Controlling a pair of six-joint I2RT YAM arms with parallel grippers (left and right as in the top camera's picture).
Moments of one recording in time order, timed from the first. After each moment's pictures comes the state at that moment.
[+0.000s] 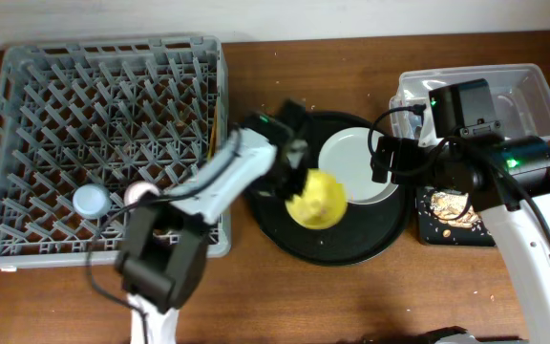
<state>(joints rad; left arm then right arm) -0.57 2.07 1.67 -1.11 0.26 -0.31 0.18 1.35 1.52 -1.27 -0.08 0.37</state>
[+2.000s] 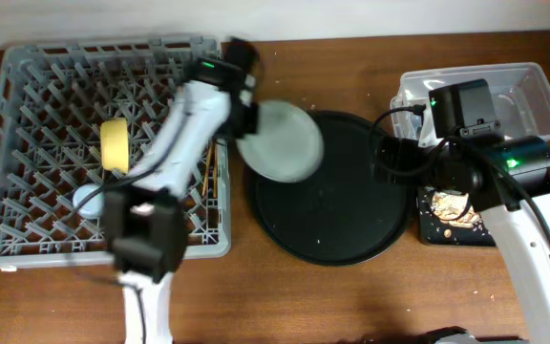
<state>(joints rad) -0.34 2.19 2.05 -1.21 -0.01 -0.26 0.18 1.35 1.52 -1.28 -0.08 0.37</state>
